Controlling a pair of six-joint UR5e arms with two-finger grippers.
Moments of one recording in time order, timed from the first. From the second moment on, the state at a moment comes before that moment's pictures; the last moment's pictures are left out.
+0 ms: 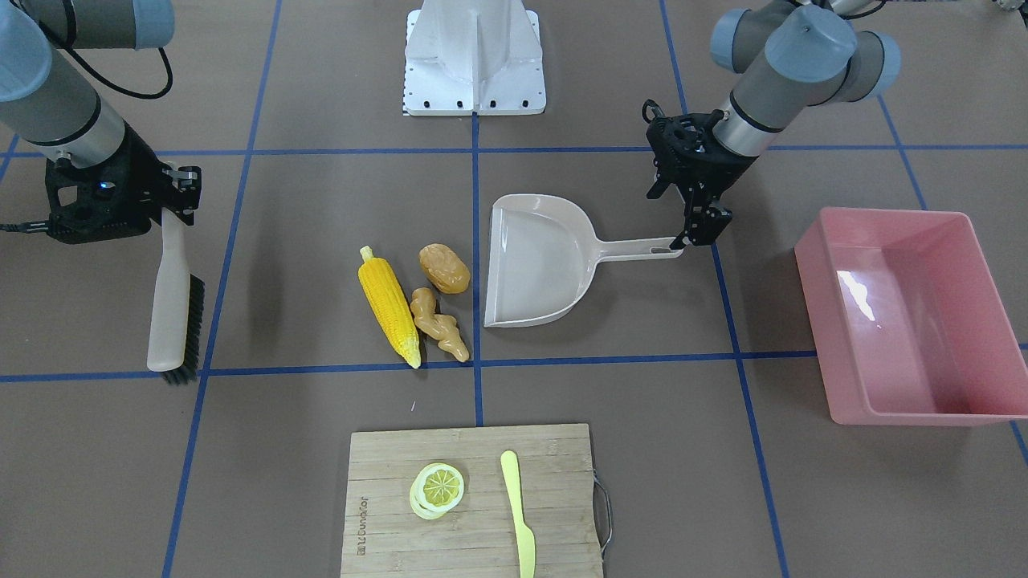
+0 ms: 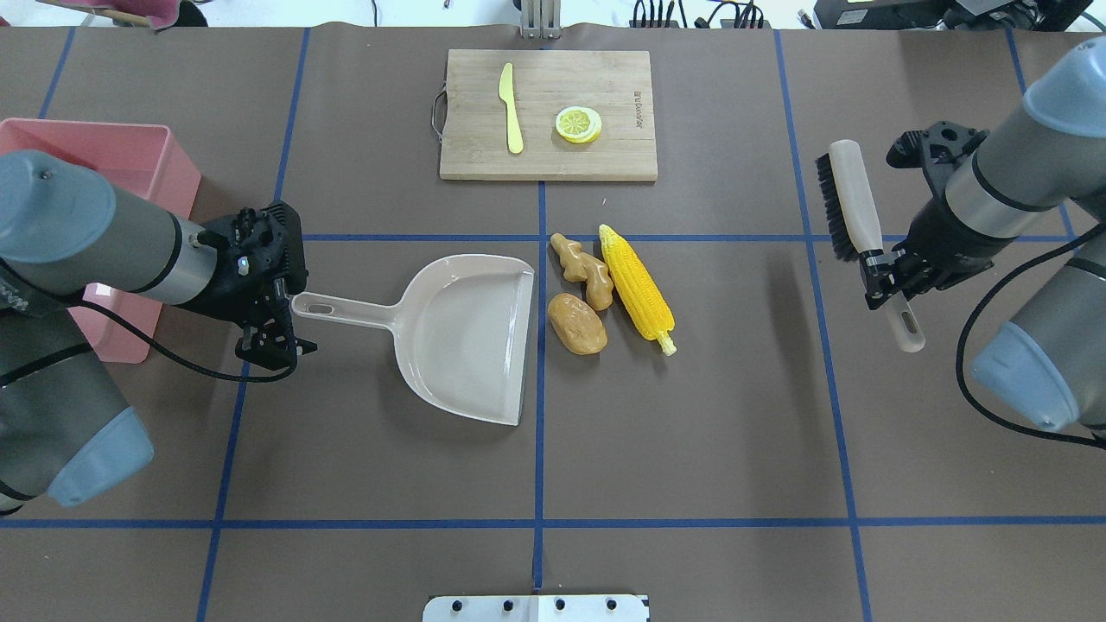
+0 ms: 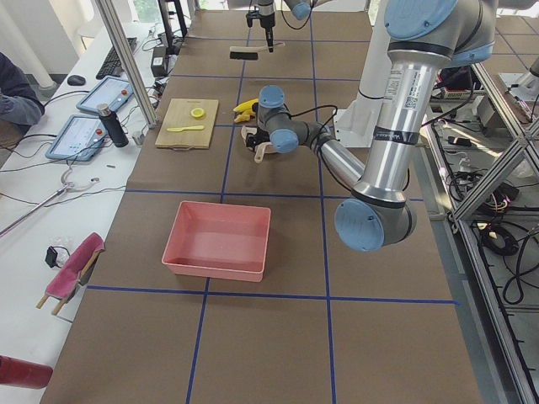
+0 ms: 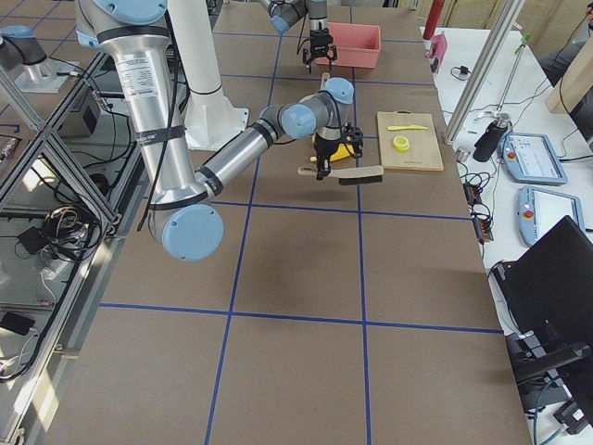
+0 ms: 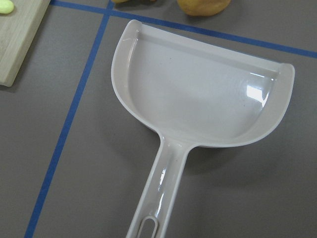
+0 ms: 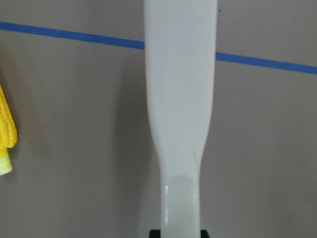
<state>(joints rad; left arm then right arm) -0.69 -1.79 -1.87 -2.06 -2.04 0.20 0.91 -1.26 2.00 -1.90 2.19 0.57</state>
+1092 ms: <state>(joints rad) -0.68 -1.87 -1.77 -2.09 -2.05 0.32 0.65 -0.99 1.81 -2.02 2.01 0.84</state>
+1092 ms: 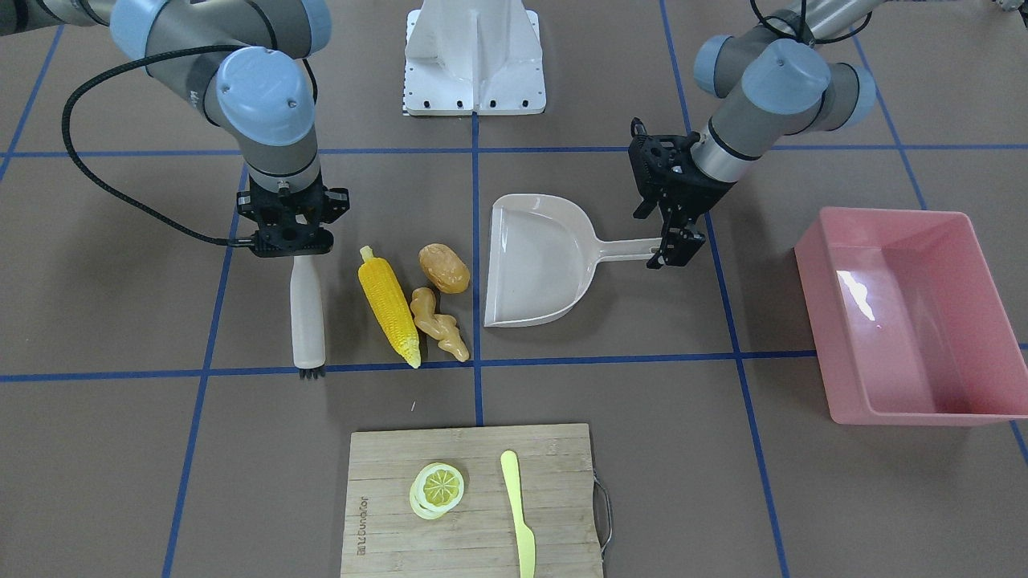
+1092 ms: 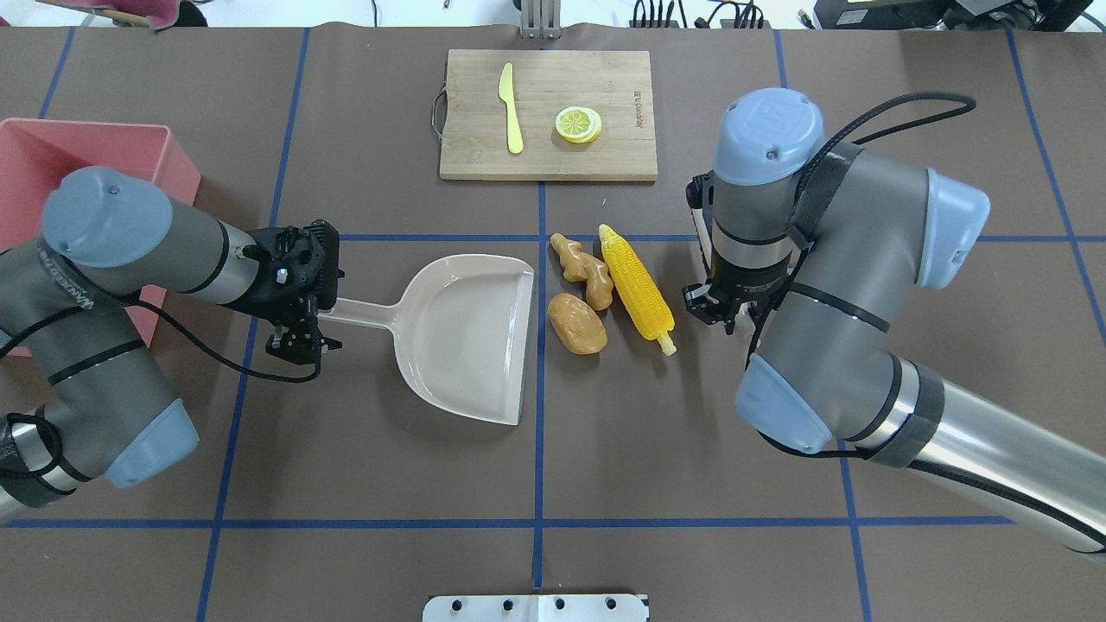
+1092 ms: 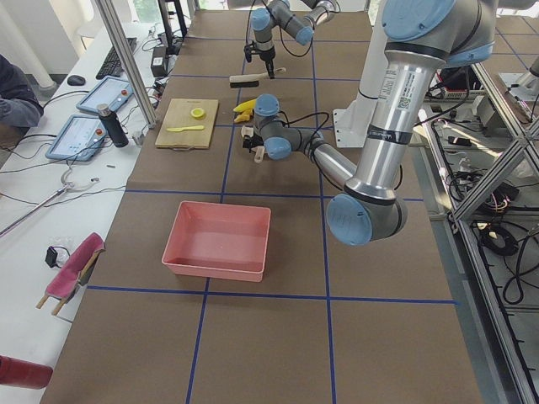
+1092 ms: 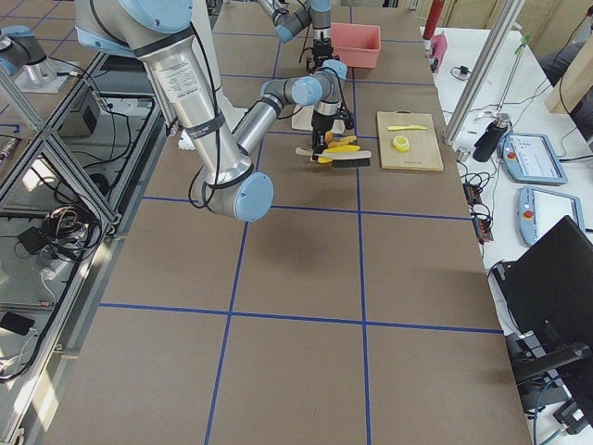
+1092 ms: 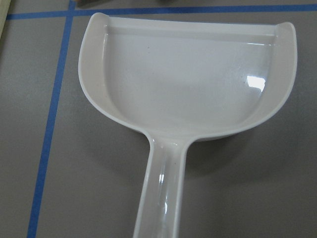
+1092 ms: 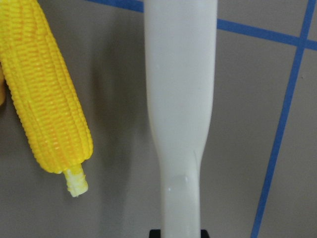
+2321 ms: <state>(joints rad) -0.68 -1.89 -1.74 -2.07 -2.06 0.33 0.49 -0.96 1.76 -1.91 1.97 0.97</state>
